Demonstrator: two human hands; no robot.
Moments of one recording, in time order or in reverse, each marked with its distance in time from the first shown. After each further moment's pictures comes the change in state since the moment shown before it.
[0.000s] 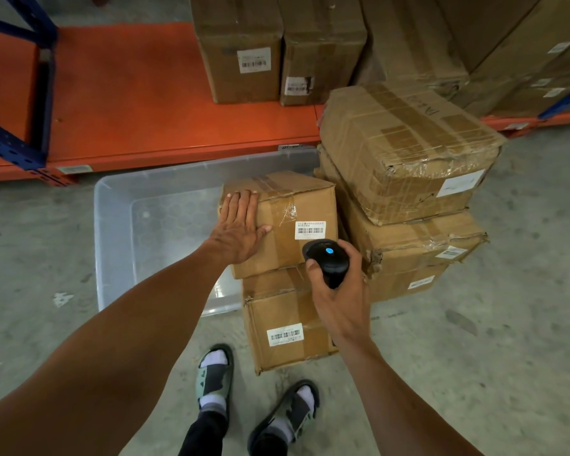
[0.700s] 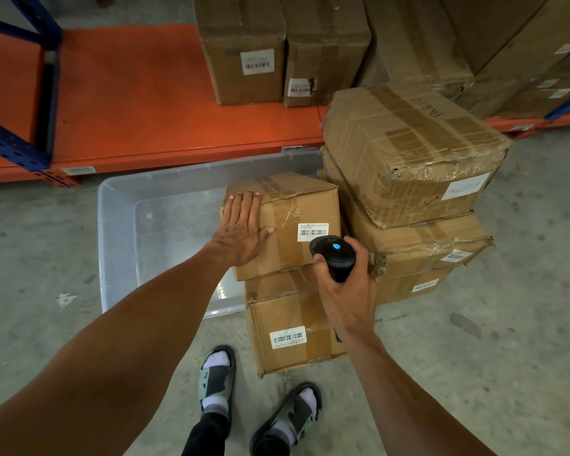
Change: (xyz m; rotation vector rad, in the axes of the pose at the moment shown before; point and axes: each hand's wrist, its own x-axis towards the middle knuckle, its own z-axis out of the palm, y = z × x) left_hand 0.000 -0.002 -0.002 -0.022 0.003 0.007; right_hand 0.012 -0.006 0.001 -0.019 0.066 -0.049
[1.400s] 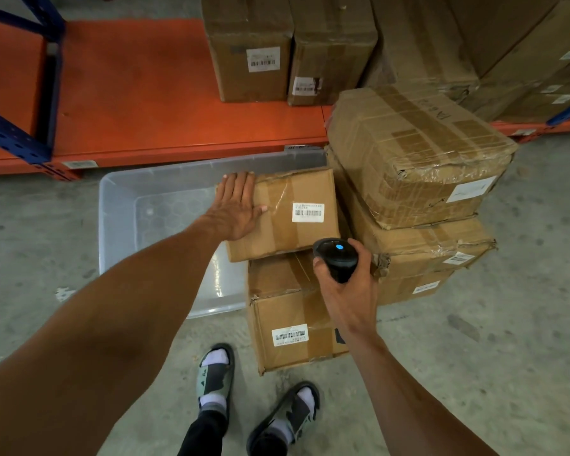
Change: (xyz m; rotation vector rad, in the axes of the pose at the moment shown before) left_hand 0.028 -0.031 -0.024 -0.056 -0.038 -0.018; right_hand -0.001 0.002 0.002 -0.009 -0.039 0.065
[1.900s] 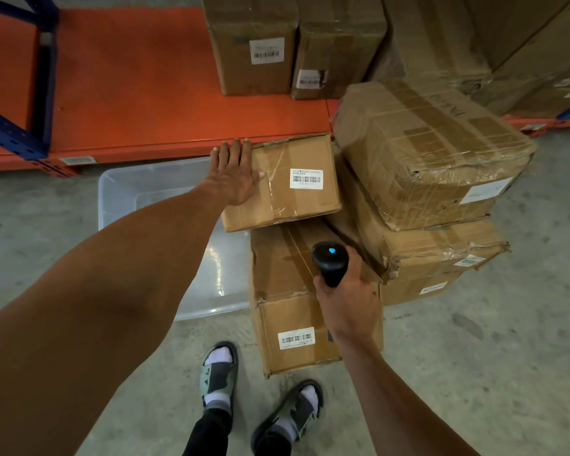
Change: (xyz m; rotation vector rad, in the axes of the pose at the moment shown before) left_hand 0.050 -0.017 -0.042 -0.039 -0.088 -0.162; right_hand -0.001 0.000 0.025 -0.508 0.035 -0.060
